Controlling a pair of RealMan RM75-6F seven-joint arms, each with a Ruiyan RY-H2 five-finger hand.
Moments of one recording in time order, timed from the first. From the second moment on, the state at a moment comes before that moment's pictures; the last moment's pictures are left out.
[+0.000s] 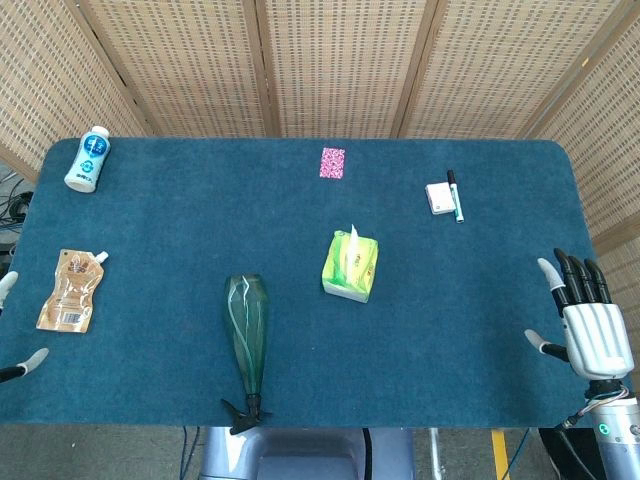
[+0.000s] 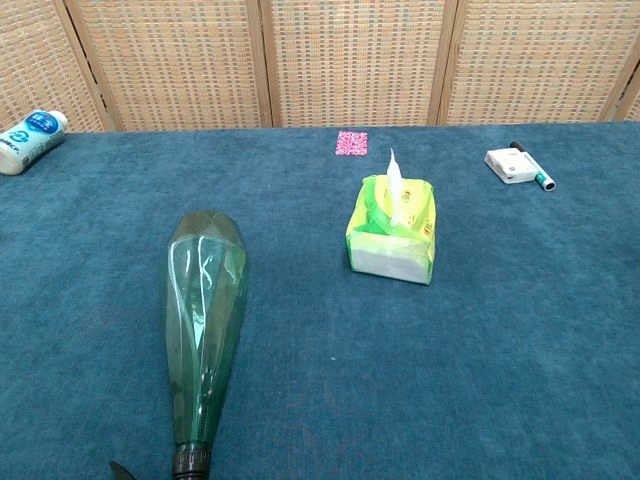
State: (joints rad) left arm -0.03 -0.98 -0.03 -1.70 1.52 1.55 -0.08; right arm 0.16 -1.10 0.12 -1.66 -1.52 1.50 -0.13
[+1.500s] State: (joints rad) left arm -0.12 -0.95 -0.08 -1.71 1.34 1.34 -0.11; right arm 0.96 -1.37 0.15 -1.18 -1.89 0.82 -0.18
